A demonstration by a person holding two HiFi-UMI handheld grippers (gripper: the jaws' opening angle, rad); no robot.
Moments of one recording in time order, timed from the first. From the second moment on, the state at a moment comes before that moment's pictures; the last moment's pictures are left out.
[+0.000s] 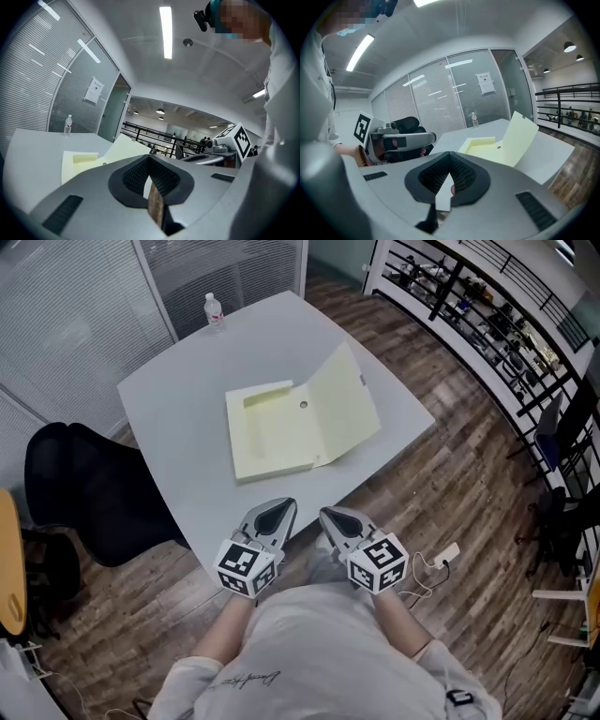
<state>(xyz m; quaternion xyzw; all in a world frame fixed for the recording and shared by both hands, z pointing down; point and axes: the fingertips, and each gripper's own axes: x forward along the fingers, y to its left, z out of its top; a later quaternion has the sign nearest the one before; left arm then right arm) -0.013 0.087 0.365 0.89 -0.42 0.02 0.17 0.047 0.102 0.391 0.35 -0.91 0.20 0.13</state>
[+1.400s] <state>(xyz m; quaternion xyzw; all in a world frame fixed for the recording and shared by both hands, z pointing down) 0.027 -0.071 0.360 0.86 -0.48 0.05 0.17 0.116 -0.074 0.371 0.31 -0.92 0.19 0.11</state>
